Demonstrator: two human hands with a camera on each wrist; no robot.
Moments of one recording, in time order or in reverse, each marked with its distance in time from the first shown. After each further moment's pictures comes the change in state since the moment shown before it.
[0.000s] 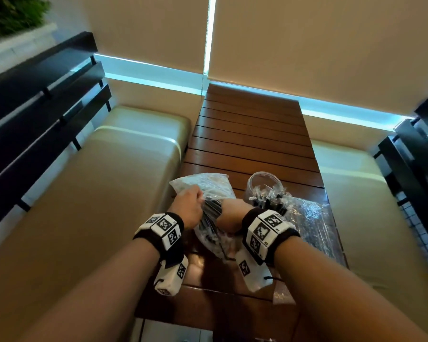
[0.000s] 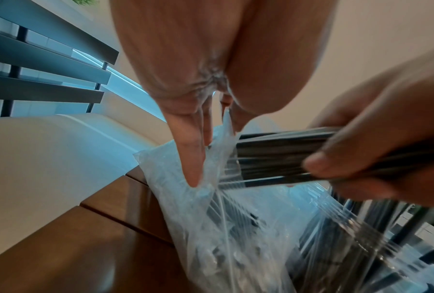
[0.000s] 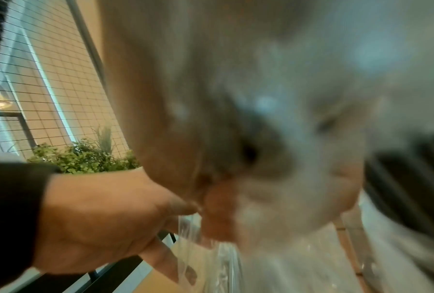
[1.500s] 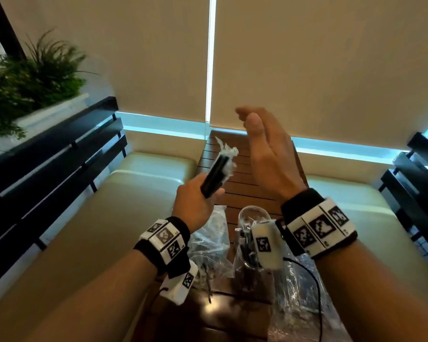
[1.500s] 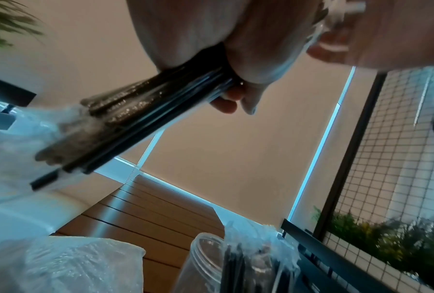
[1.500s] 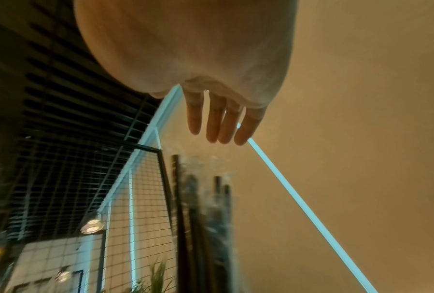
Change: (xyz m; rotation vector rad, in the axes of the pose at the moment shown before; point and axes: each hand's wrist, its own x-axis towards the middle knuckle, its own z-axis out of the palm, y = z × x) left_hand -0.038 0.120 -0.061 -0.226 0.420 0.279; right_hand -0.123 0.025 -0.134 0.661 1.165 -0.783
